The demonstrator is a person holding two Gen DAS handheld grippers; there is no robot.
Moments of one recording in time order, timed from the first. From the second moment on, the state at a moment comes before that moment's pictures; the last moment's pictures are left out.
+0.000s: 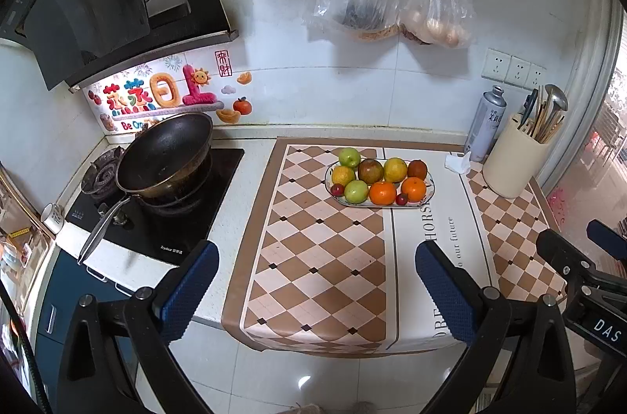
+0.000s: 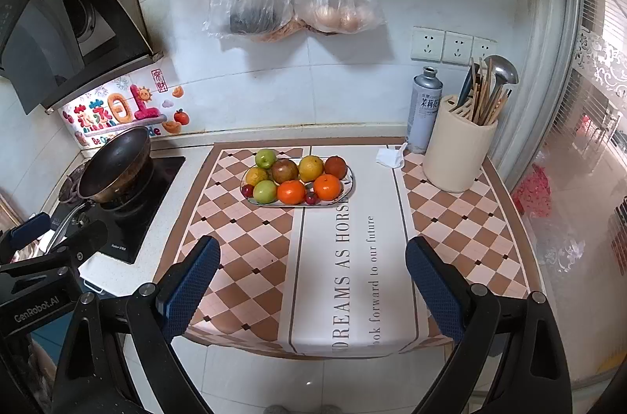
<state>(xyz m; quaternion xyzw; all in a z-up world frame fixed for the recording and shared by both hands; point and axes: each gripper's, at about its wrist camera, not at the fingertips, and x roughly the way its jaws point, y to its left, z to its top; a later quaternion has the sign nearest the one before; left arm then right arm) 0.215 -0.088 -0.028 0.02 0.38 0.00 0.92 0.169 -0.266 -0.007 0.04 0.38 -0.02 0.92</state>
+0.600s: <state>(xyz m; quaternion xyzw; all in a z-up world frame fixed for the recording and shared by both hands) 0.209 -0.092 -0.024 0.02 0.38 0.00 0.92 0.159 -0.272 0.000 0.04 0.38 -0.02 0.92</state>
